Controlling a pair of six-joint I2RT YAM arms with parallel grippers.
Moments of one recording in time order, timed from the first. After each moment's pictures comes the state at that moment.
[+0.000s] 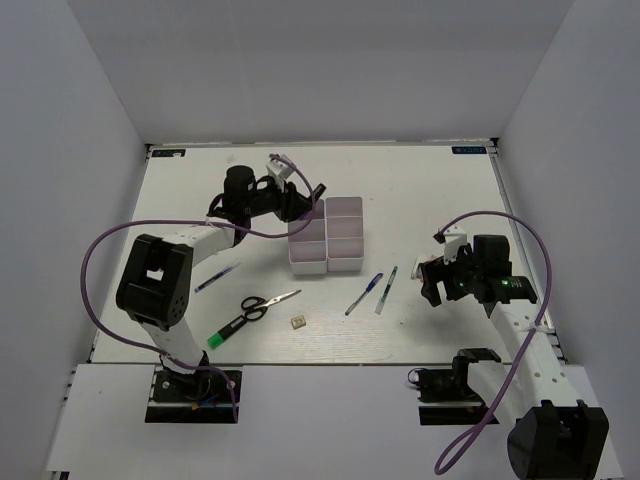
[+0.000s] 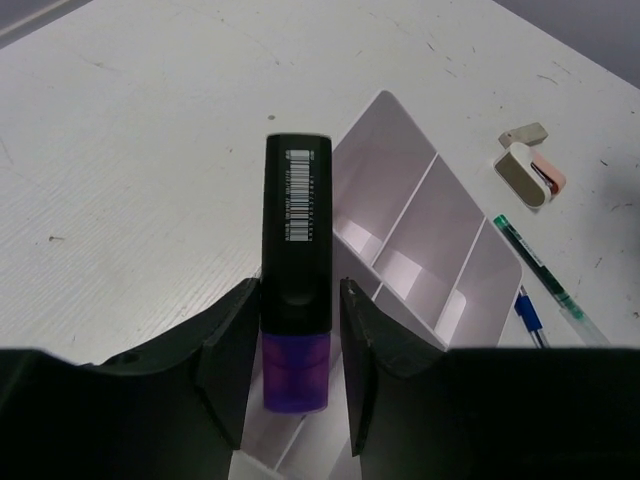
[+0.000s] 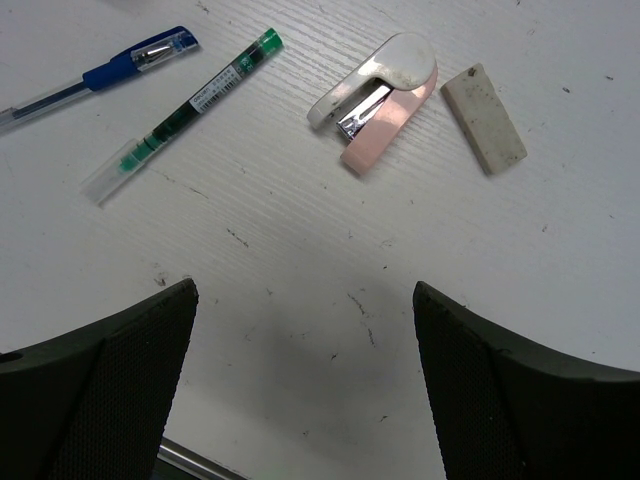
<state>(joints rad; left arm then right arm) -0.33 1.73 1.02 0.43 0.71 0.00 0.05 0.84 0.60 -0.67 -0.35 -0.35</state>
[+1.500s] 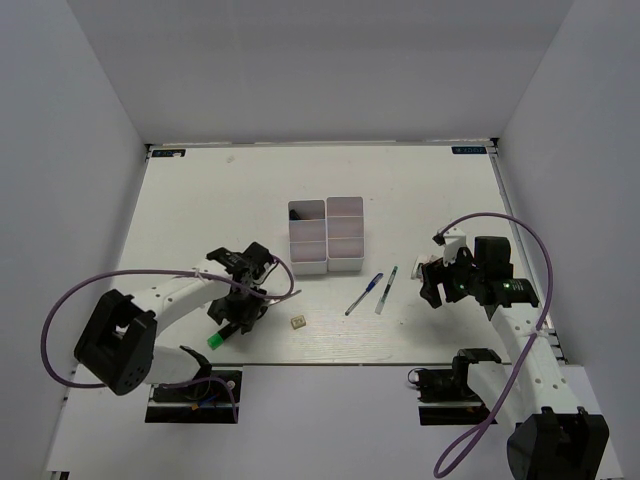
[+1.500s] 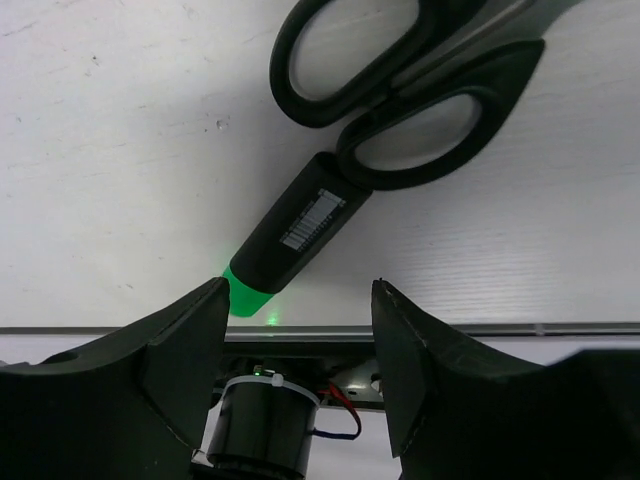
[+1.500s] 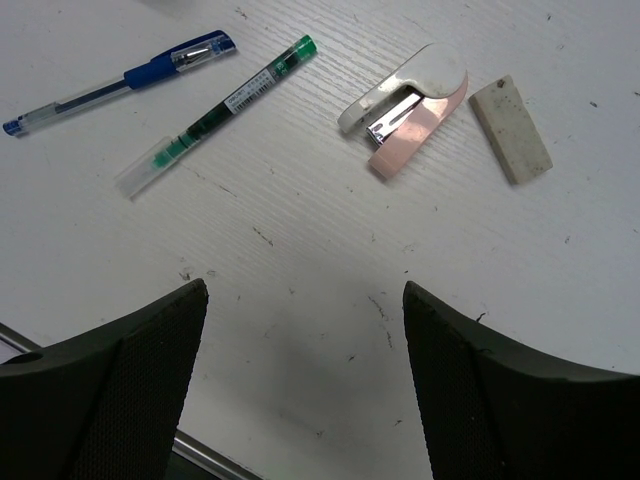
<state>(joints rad) -0.61 1.33 0.76 -0.99 -0.18 -0.27 0.05 0.81 0.60 -0.70 -0.41 -0.36</state>
